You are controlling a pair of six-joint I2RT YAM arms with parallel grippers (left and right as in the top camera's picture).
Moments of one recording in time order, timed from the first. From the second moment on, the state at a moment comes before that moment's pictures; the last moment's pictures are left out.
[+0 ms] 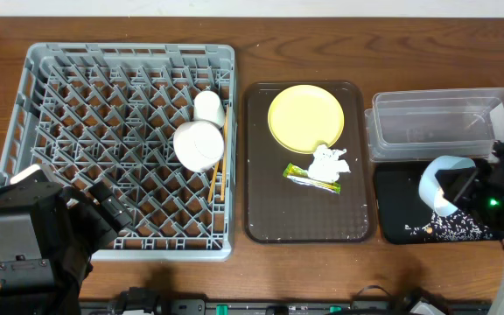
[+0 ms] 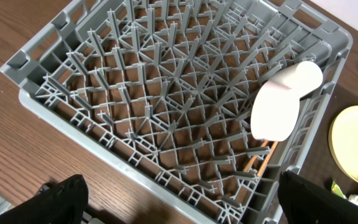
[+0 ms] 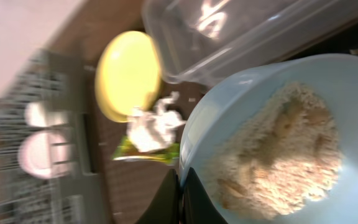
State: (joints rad) left arm 0.06 0.83 1.44 -1.49 -0.20 -0.49; right arm -0.61 1.03 0.97 -1.05 -0.71 0.08
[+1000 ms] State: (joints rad) left arm 0.06 0.83 1.44 -1.49 -0.20 -0.49; right arm -0.97 1.62 0.89 -1.27 -1.44 -0.51
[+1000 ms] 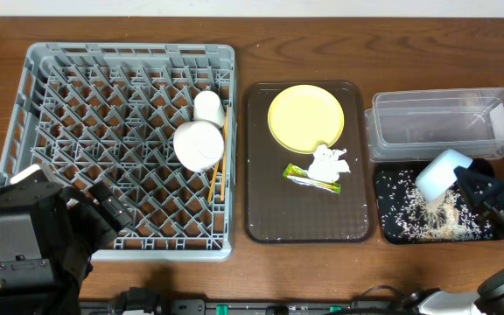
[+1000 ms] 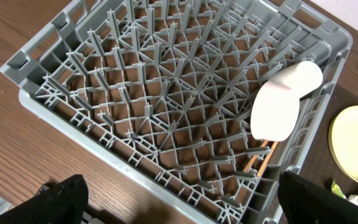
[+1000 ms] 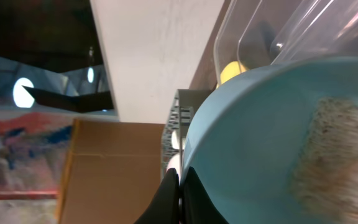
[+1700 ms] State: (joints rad) left arm 0.06 0.83 1.44 -1.49 -0.20 -0.49; right arm -0.97 1.62 0.89 -1.28 -1.51 -0.50
